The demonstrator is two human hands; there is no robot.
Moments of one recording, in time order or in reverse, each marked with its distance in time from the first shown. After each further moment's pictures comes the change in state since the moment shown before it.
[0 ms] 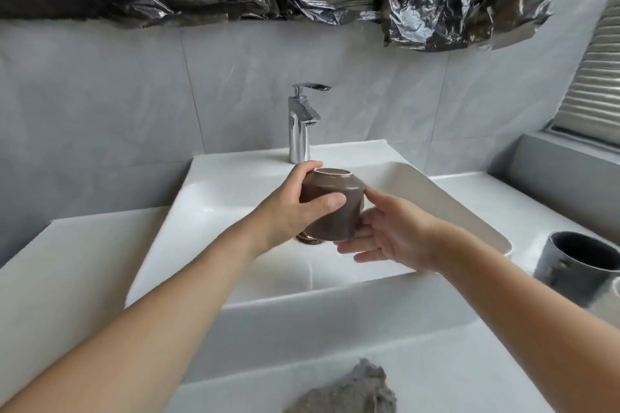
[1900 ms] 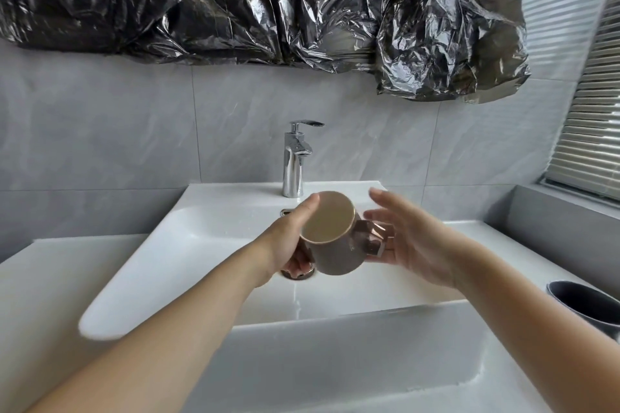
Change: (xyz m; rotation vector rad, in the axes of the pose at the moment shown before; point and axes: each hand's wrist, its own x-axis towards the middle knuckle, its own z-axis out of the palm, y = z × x) left_hand 0.016 -0.008 0.028 -0.152 0.009 -0.251; right_hand -0.010 -0.005 -0.044 0.175 0.024 -0.304
